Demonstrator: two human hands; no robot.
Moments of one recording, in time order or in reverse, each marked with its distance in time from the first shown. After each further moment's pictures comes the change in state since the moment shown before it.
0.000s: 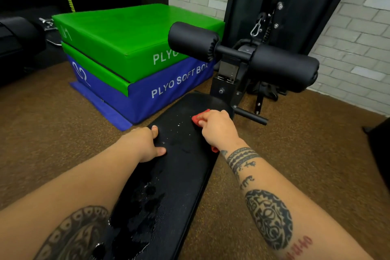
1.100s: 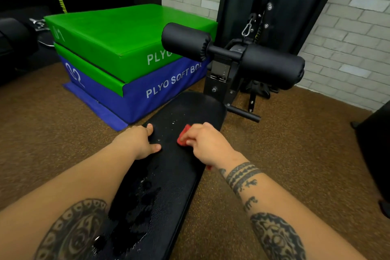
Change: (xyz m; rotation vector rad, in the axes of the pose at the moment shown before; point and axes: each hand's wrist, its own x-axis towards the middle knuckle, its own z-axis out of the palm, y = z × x) left_hand -0.001 -0.002 0.004 -0.035 0.048 -0.003; right_hand -0.057 -0.009 -0.005 -0.061 -0.093 -0.315
